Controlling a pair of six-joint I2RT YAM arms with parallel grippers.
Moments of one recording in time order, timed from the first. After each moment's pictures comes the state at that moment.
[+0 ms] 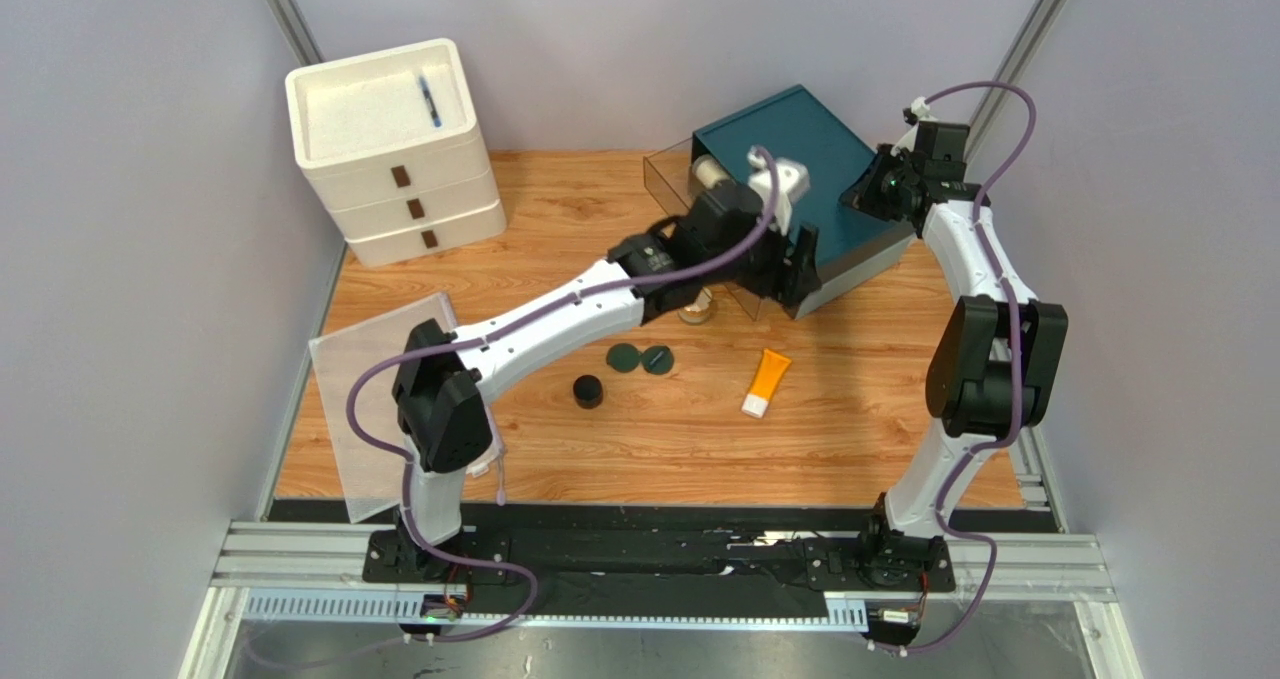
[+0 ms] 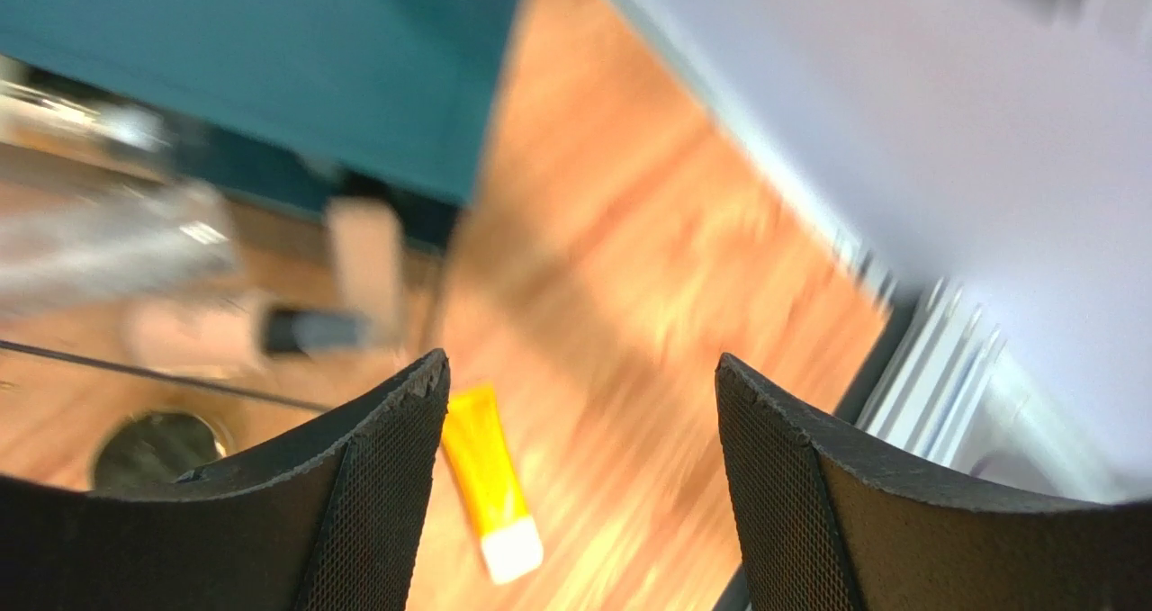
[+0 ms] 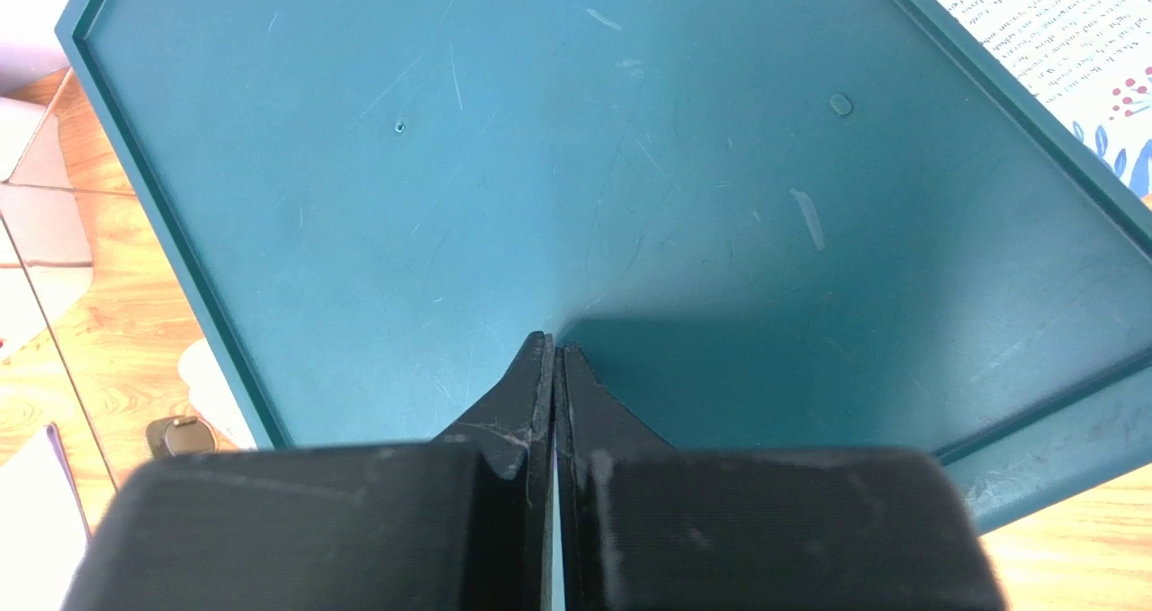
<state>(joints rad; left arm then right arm) -0.93 1.92 1.87 -0.30 0.06 -0.41 -0.11 1.86 1.57 -0.38 -0.29 0.33</state>
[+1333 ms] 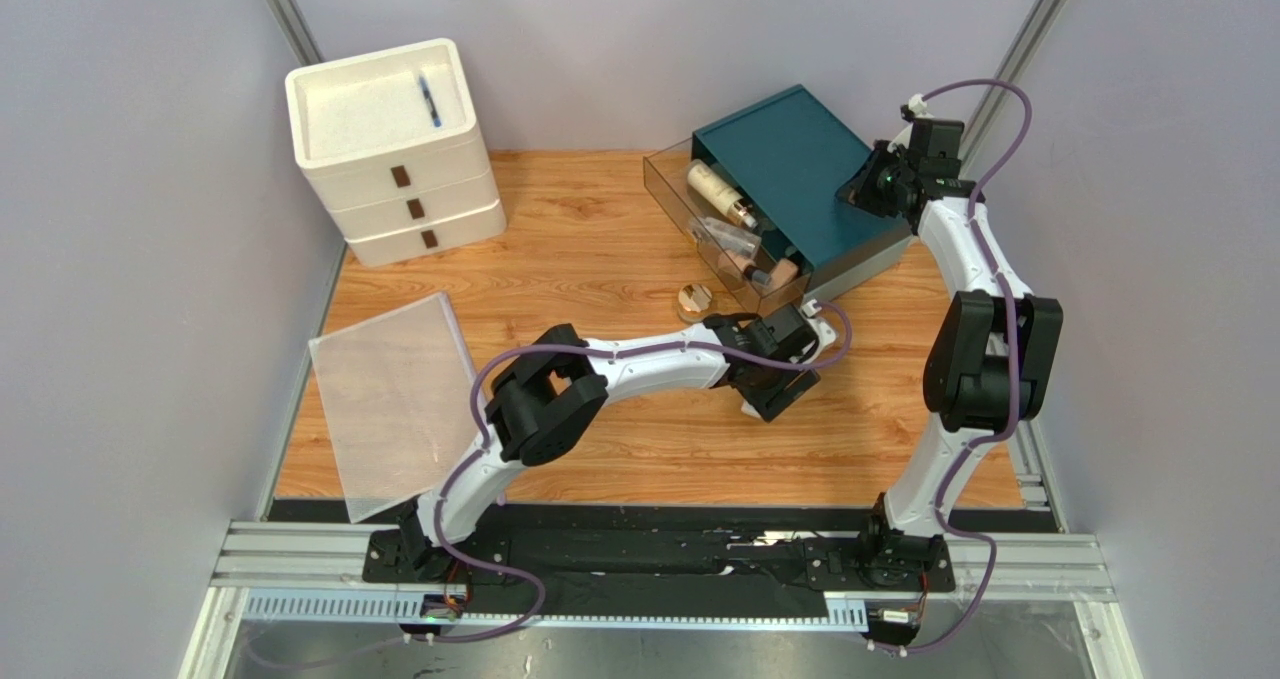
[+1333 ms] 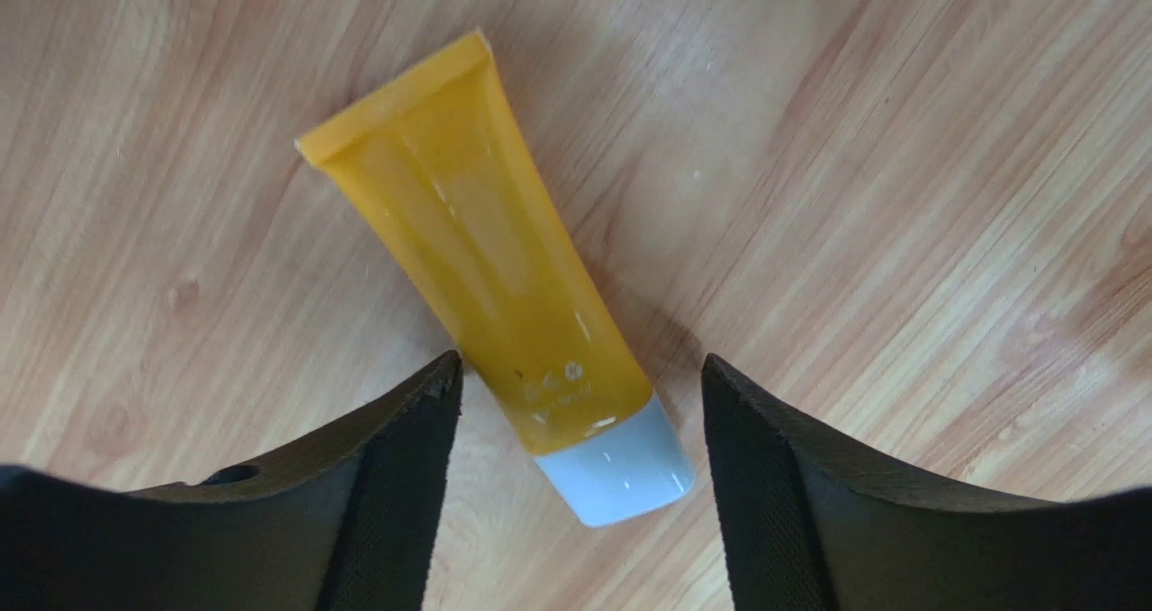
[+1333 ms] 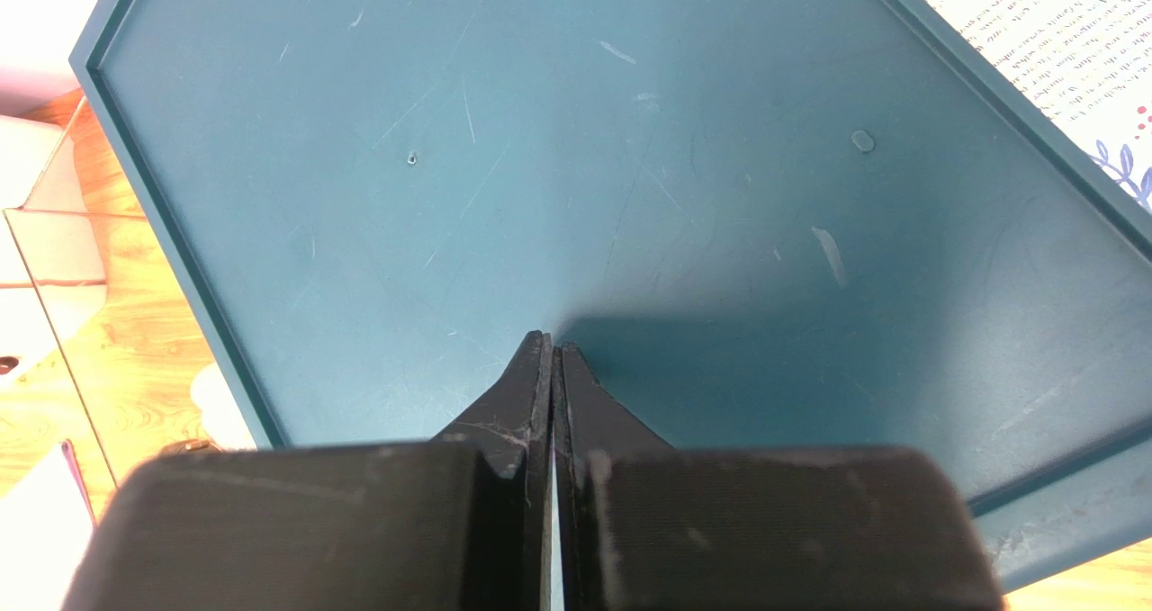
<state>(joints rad) -1.11 2.28 1.80 -0.53 -0.06 -0.12 -0.10 1.90 1.58 -0.36 -0.28 0.36</state>
